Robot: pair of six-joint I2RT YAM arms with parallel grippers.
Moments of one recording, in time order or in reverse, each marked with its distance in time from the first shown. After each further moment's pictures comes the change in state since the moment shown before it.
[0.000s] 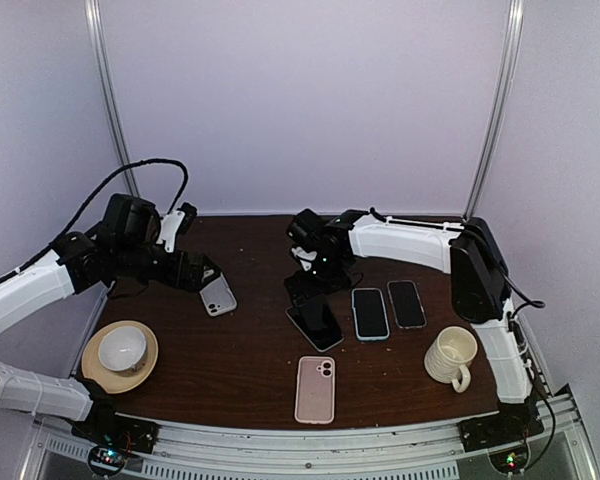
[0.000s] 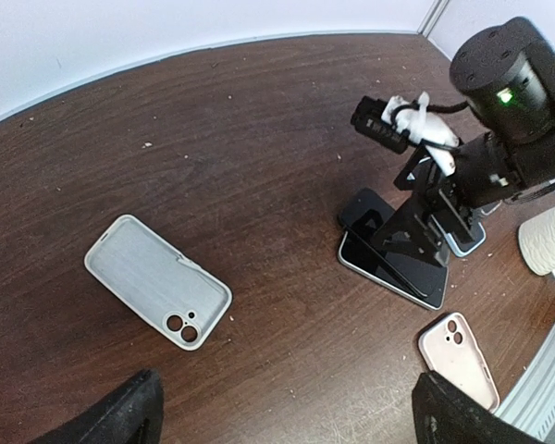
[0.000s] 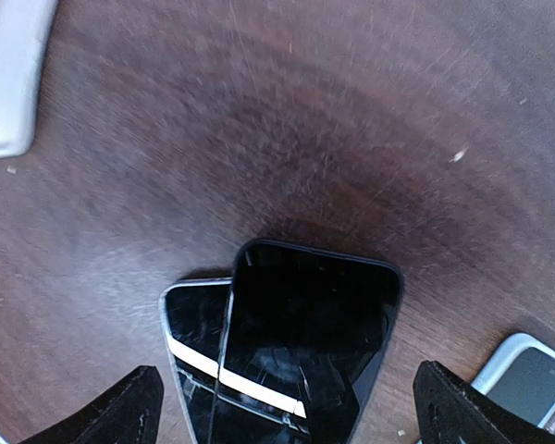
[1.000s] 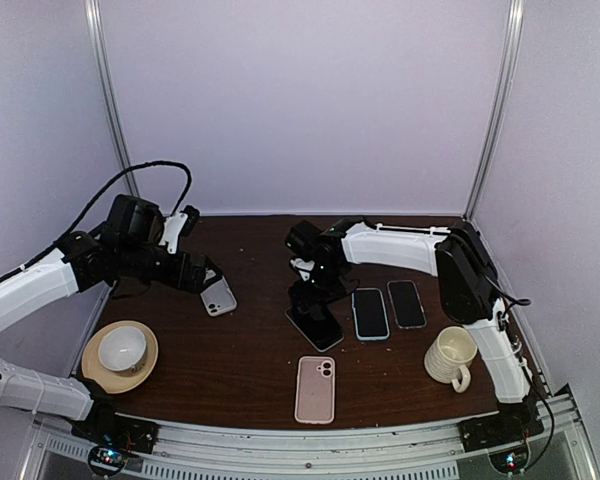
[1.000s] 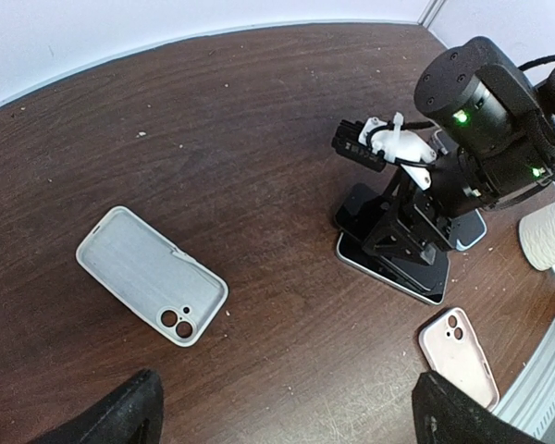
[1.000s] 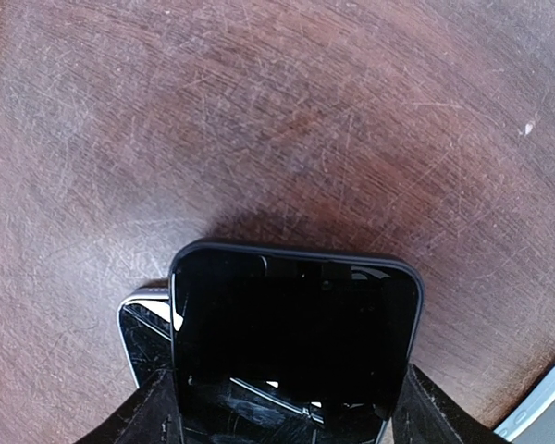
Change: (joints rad) left arm 0.010 0.028 0.000 0.000 0.023 -0.001; right arm -0.005 0.098 0.027 -0.021 -0.056 -0.014
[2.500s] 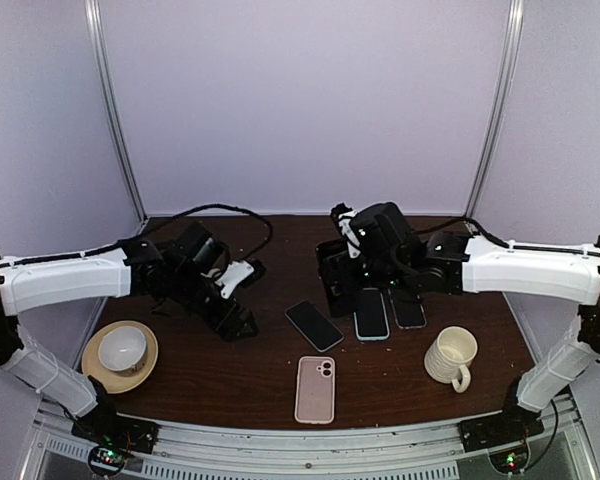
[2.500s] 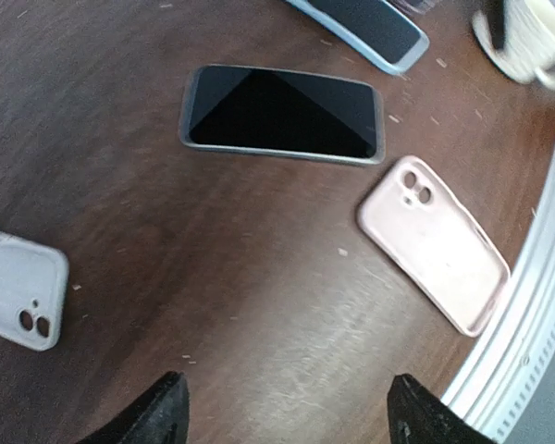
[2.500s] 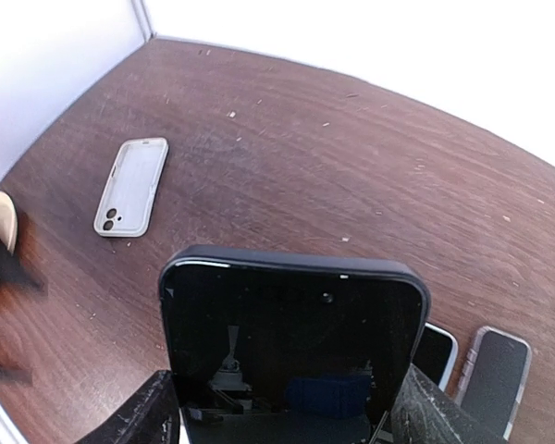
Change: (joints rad) left arm -0.230 0.284 0.060 -0.075 0.054 0.134; right arm 0.153 -0.807 -0.761 0.583 0.373 0.019
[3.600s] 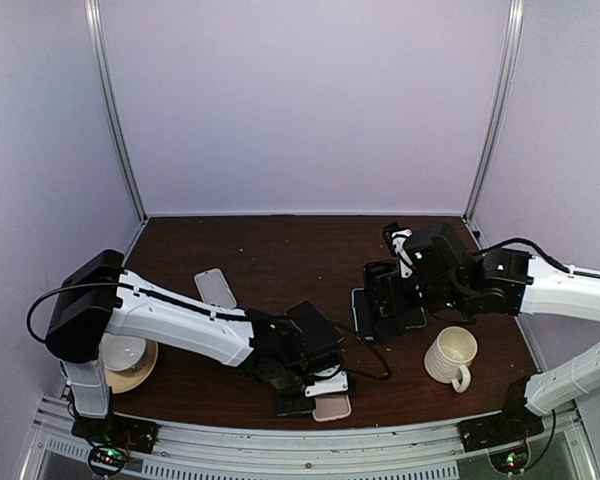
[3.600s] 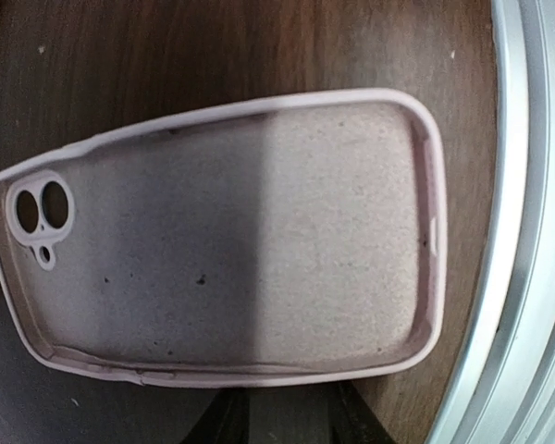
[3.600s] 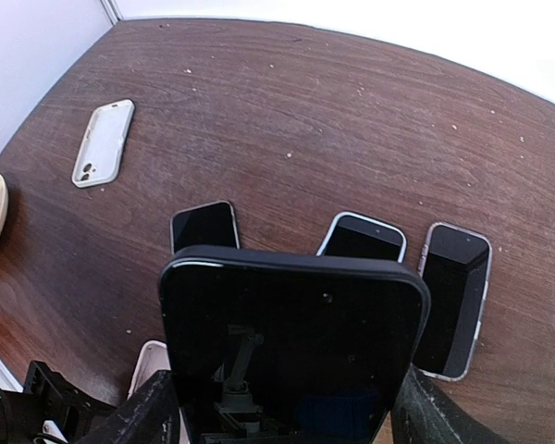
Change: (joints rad) left arm -0.548 0.542 0.269 -0.040 -0.201 0.260; right arm -0.002 -0.344 -0.251 -0.170 0.011 0.140
